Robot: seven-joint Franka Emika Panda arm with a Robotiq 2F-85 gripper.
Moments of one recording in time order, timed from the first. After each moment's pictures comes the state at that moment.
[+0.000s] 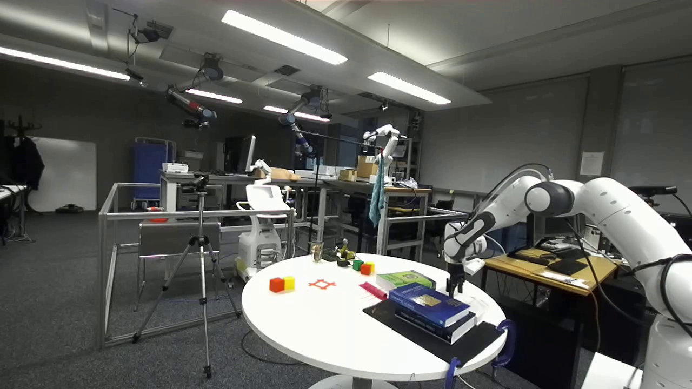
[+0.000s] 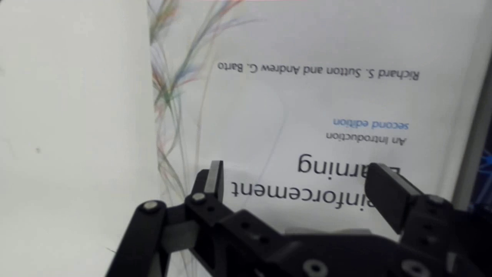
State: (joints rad) arm -0.26 0.79 -0.11 -1.60 -0.09 2.38 -0.35
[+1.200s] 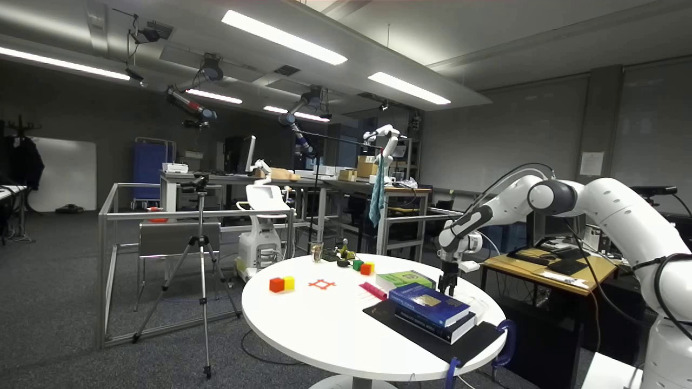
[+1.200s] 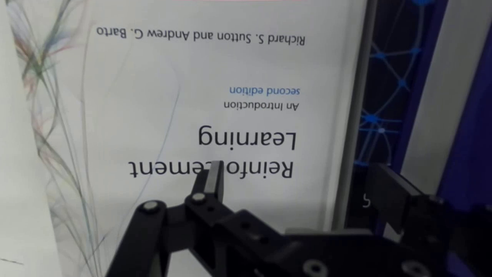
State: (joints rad) arm -0.34 0.79 0.02 -1.56 0.08 2.29 -0.45
